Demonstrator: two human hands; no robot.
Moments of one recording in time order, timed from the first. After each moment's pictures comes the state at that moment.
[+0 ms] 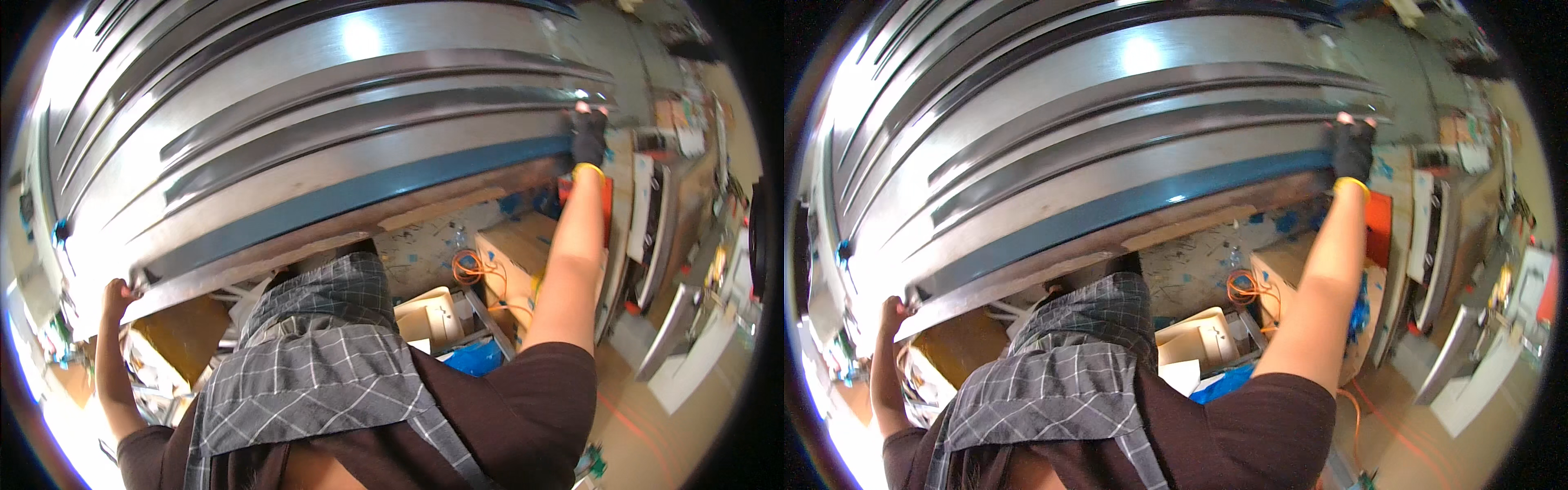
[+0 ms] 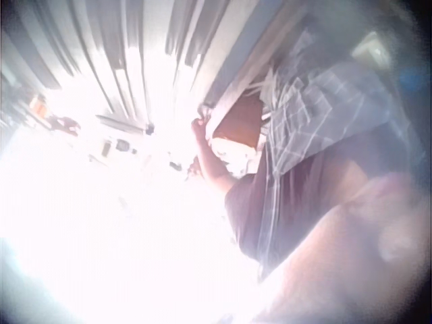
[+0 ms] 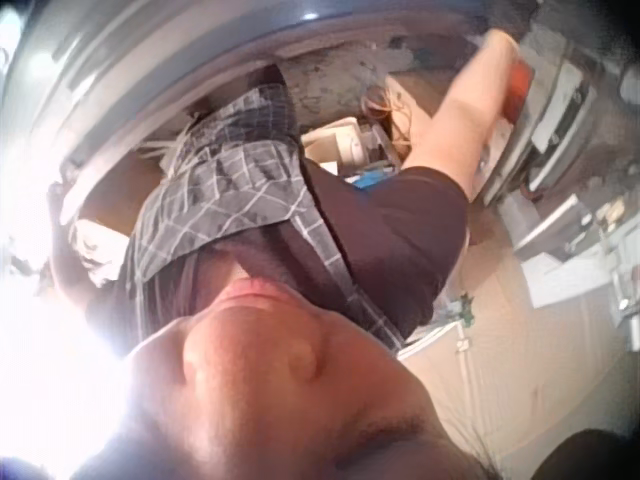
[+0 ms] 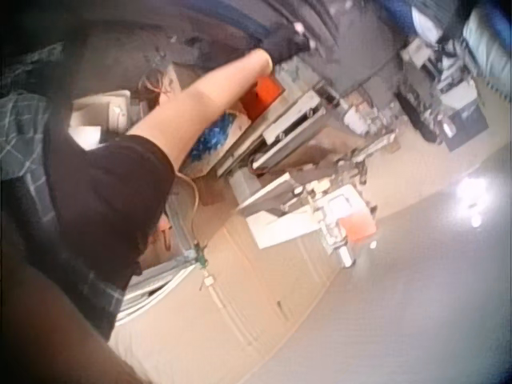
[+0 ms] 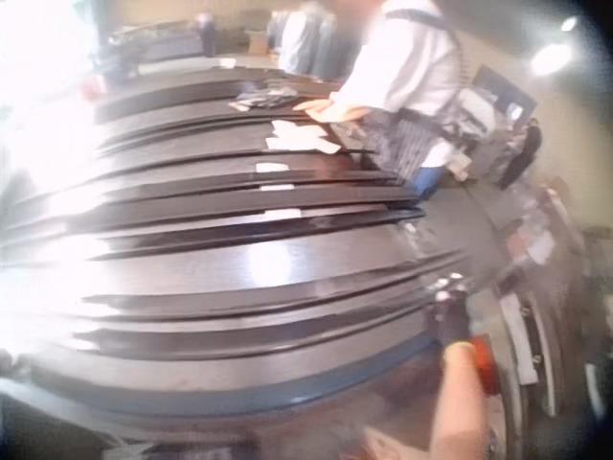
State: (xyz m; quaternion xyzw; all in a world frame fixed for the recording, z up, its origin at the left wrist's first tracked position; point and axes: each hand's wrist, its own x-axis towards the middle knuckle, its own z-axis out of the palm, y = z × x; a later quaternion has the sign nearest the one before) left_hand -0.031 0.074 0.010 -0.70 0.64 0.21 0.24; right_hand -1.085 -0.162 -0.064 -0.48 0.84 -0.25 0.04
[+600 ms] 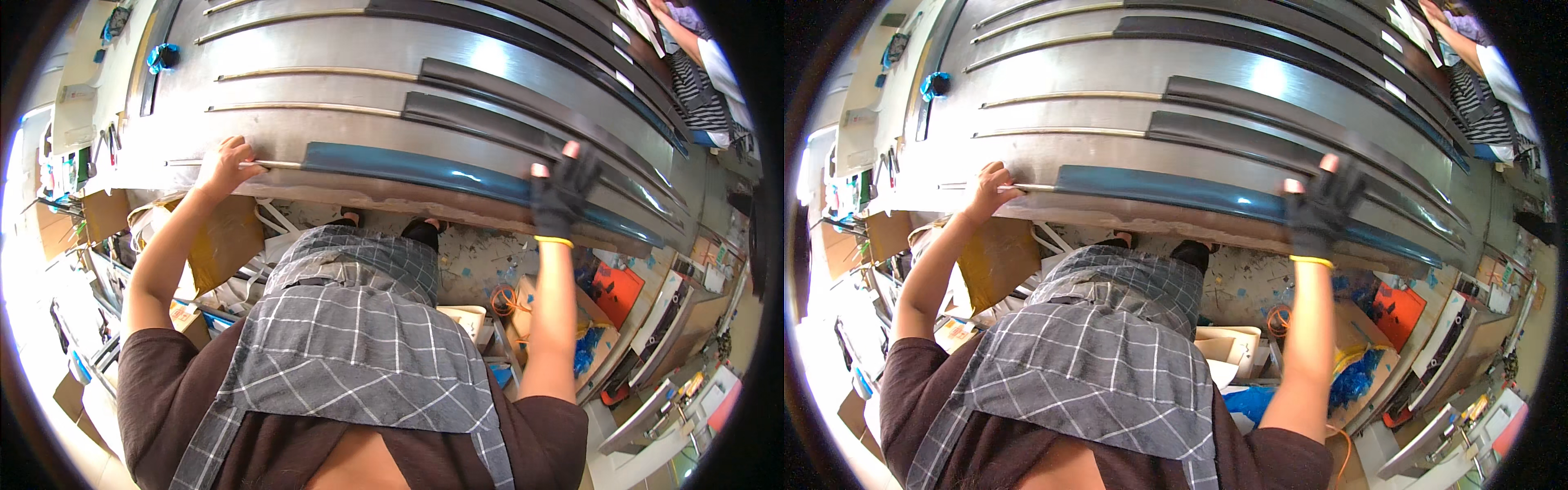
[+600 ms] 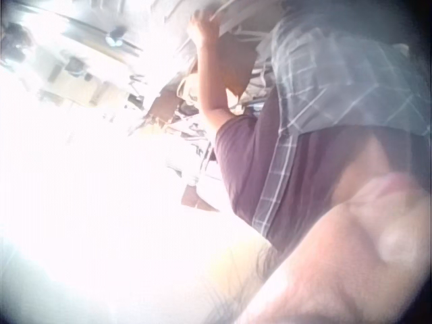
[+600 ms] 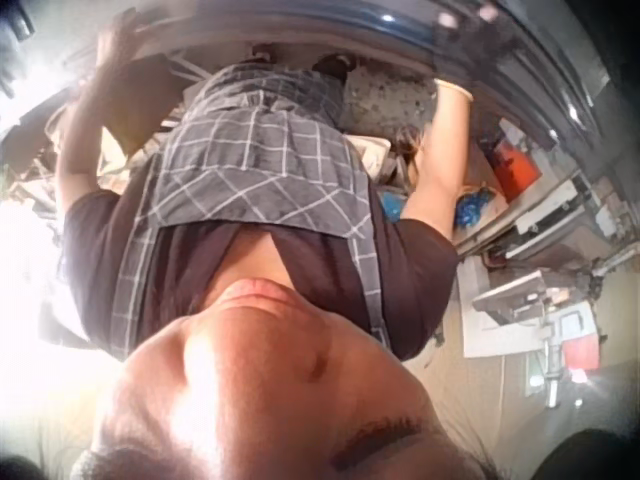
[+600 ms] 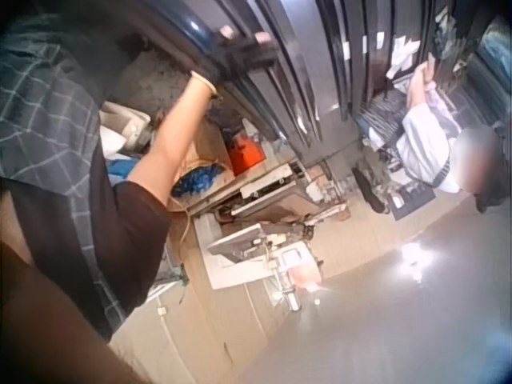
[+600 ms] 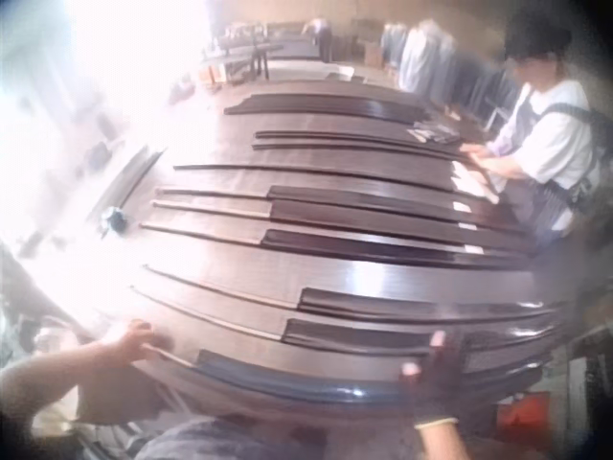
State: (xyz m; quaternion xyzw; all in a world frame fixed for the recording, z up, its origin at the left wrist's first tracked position) left_hand -0.046 0.088 -0.003 -0.64 0.74 0.19 -0.04; right_hand -0.635 -0.062 -0.024 -0.82 0.55 -0.16 -0.09
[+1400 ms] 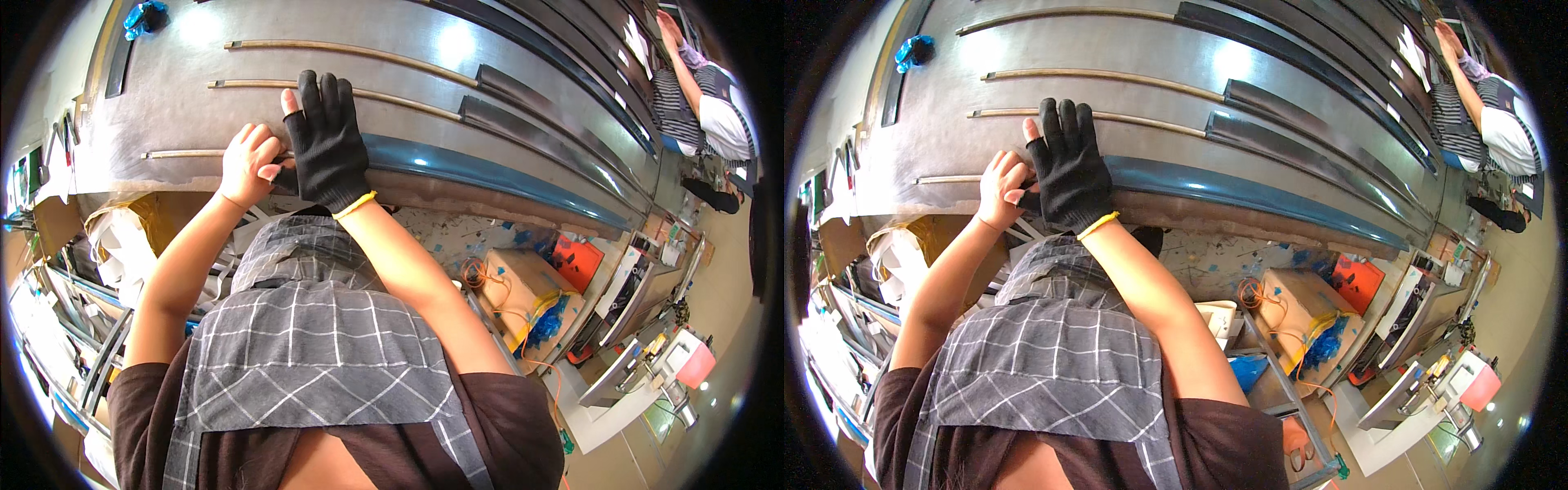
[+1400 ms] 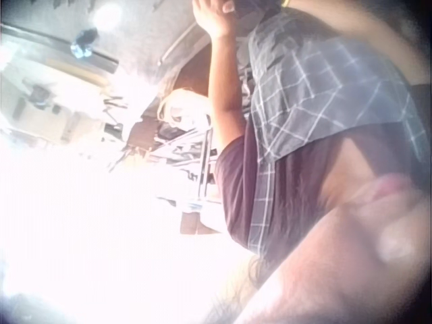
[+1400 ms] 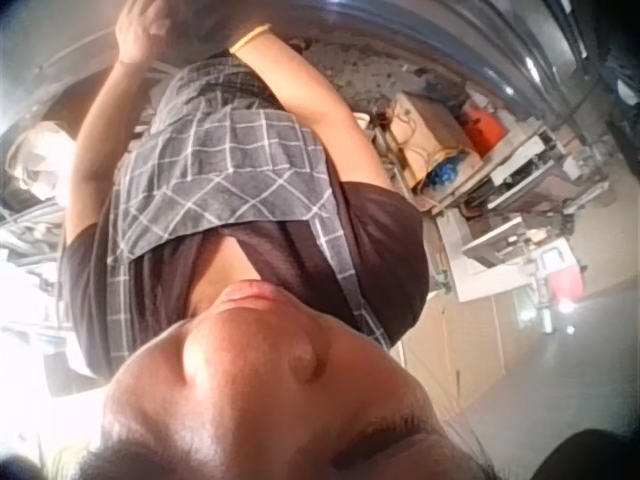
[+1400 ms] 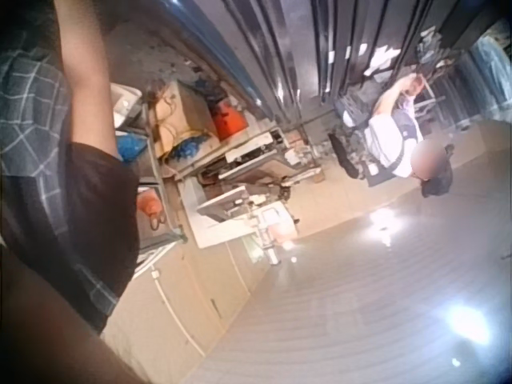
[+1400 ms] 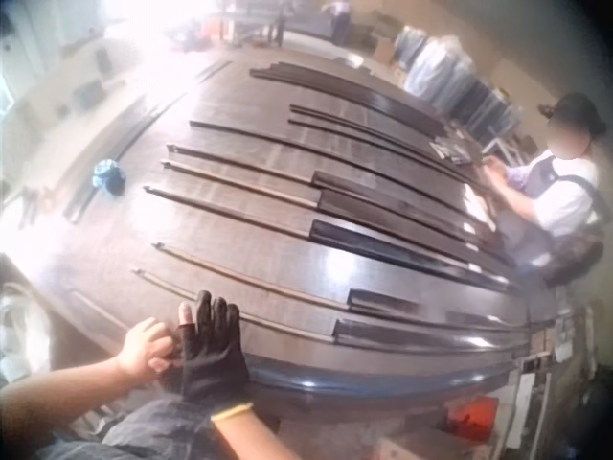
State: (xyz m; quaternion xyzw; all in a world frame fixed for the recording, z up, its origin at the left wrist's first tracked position) left_hand -0.042 0.100 -0.018 -0.60 0.75 0.14 -0.22; right_hand -0.207 0.035 -0.006 -0.89 0.34 -0.21 0.23
